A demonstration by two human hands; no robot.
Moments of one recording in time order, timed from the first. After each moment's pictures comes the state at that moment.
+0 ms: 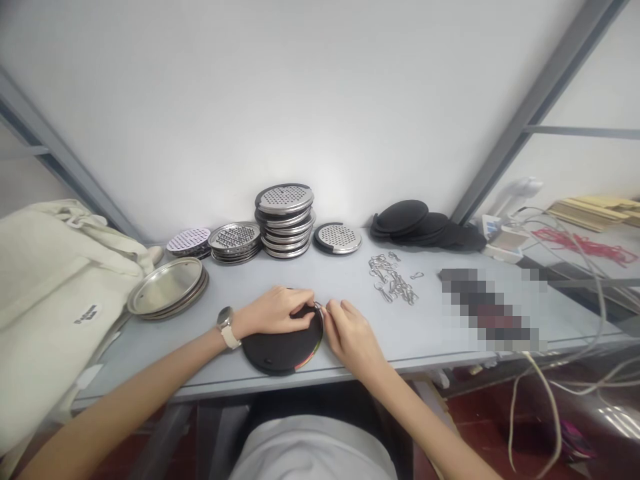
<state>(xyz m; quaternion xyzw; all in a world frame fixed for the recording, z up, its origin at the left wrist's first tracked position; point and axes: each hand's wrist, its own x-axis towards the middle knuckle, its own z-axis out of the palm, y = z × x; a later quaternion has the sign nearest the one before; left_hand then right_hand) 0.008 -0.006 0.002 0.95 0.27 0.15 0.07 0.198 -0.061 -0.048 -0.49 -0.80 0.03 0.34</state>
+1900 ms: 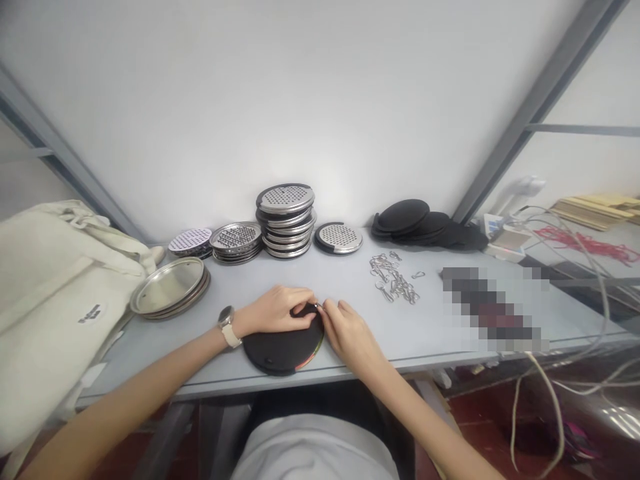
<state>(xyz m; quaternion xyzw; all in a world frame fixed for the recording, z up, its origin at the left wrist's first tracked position) 0.006 -0.005 -0.002 0.94 0.27 0.16 0.11 0.196 -0.059 -0.046 -0.49 -0.82 0.04 0.31</state>
